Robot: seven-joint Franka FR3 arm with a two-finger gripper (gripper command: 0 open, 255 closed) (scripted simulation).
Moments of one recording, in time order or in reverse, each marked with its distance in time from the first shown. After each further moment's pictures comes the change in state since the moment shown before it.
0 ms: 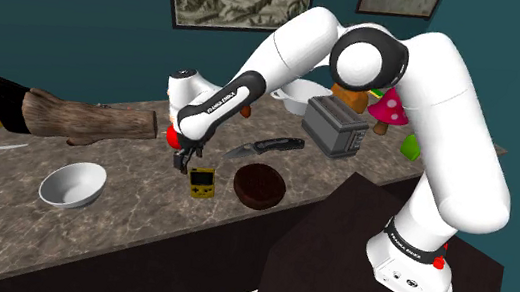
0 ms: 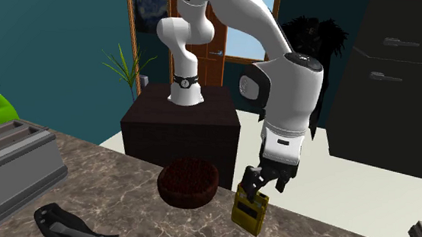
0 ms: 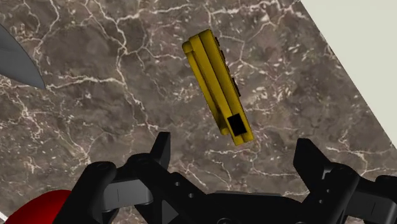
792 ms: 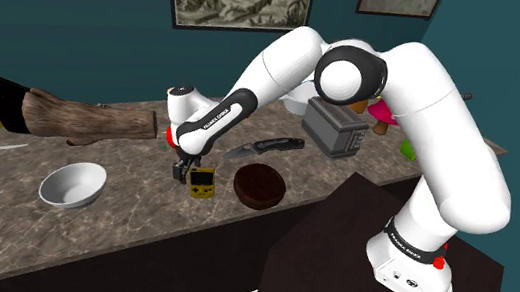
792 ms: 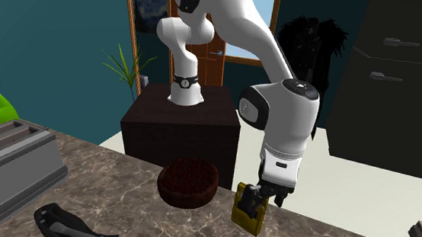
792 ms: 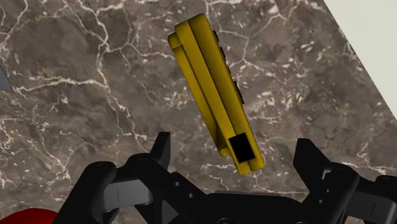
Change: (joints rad) arm 0.013 0.116 -0.009 0.066 -0.011 0.046 0.002
